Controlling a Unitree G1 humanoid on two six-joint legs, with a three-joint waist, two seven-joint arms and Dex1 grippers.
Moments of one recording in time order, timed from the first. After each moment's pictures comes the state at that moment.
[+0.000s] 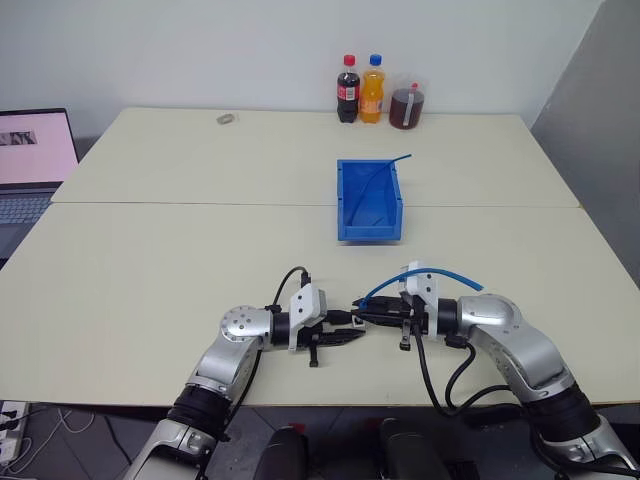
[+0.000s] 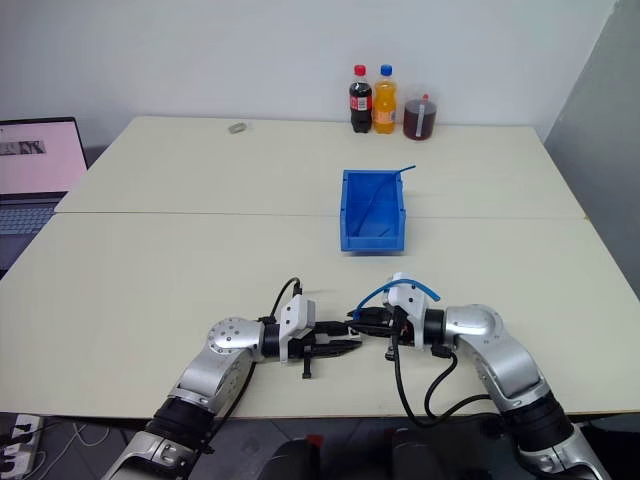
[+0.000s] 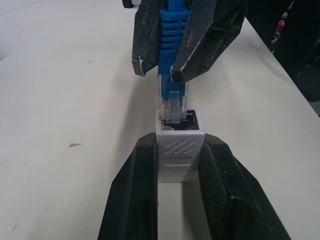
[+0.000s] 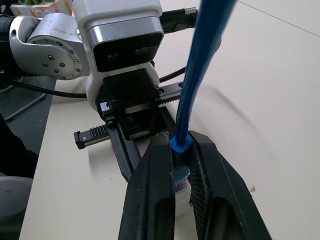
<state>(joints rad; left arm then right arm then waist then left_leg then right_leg) -0.32 0.36 -0.25 0.24 -0.20 -0.05 -1.19 -0.29 -0.49 0.29 -0.23 0.32 0.41 0.95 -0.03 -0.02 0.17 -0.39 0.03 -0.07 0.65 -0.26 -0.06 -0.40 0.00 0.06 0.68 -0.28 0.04</state>
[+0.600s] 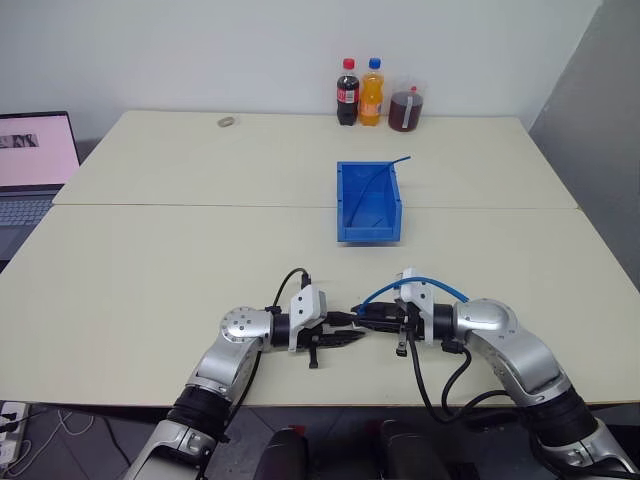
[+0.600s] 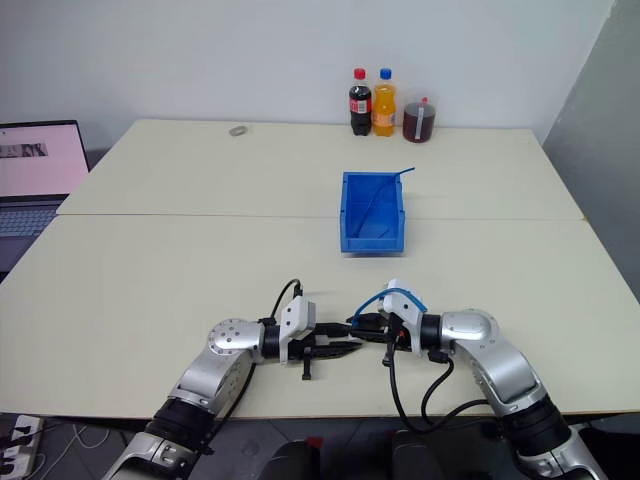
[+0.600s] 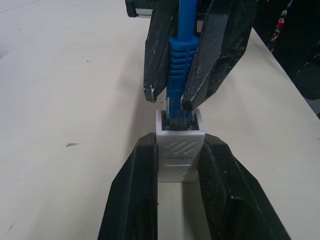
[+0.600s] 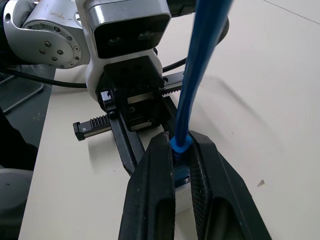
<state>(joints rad) -0.31 0.36 -0.25 0.24 -0.20 -0.05 -1.19 -0.28 -0.49 0.31 -0.23 0.29 0.39 0.94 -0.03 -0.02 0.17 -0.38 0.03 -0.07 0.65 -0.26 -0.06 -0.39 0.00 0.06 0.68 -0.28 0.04</state>
